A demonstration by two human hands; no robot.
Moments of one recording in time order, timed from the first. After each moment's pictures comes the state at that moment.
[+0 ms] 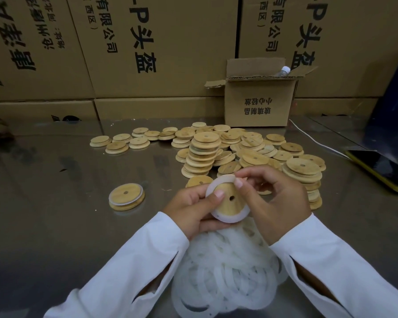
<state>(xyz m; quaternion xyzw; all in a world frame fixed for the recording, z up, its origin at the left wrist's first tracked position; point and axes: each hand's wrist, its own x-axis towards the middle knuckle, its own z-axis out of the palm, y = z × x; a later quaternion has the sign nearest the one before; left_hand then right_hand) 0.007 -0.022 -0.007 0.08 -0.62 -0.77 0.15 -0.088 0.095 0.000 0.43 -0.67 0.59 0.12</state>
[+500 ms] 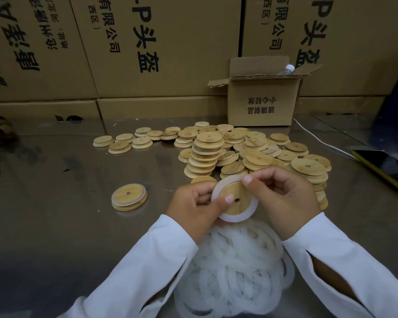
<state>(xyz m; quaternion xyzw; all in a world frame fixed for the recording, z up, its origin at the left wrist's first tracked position) 0.004 -0.017 -0.007 0.09 -0.69 -0.66 0.27 -0.093 0.093 0.007 0.33 -0.64 0.69 -0.05</state>
